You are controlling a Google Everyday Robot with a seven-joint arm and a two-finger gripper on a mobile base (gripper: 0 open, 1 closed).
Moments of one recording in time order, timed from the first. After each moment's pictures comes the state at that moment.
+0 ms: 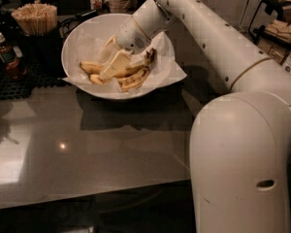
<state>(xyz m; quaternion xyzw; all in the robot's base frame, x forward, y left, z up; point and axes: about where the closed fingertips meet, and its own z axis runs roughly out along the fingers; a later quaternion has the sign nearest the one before) 0.654 0.120 0.866 -0.73 0.54 0.31 0.28</state>
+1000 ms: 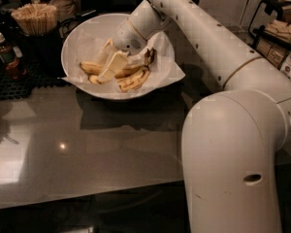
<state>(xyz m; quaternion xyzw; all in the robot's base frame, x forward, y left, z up) 0.657 0.129 0.856 -0.73 0.55 0.31 0.26</state>
